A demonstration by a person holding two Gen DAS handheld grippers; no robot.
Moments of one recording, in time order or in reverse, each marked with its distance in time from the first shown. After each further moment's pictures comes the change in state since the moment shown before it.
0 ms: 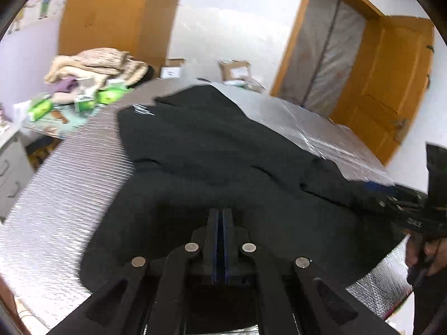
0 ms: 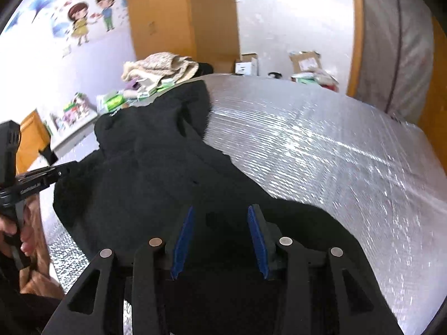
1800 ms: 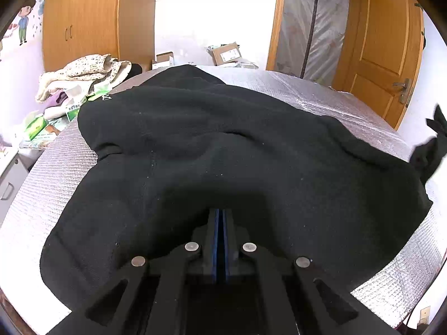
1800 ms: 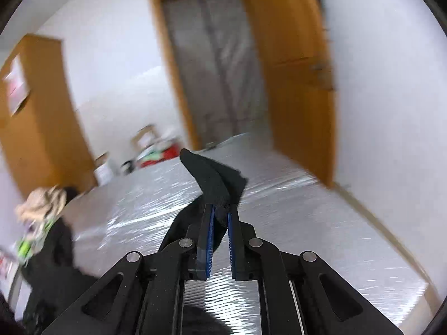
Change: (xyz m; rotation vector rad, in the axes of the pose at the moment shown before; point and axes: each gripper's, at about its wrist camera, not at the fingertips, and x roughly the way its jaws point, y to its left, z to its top) left arm 0.044 -0.030 -0.023 0.111 0.045 0.094; right arm -0.174 -0.181 -0.064 0.685 -0.374 -0.633
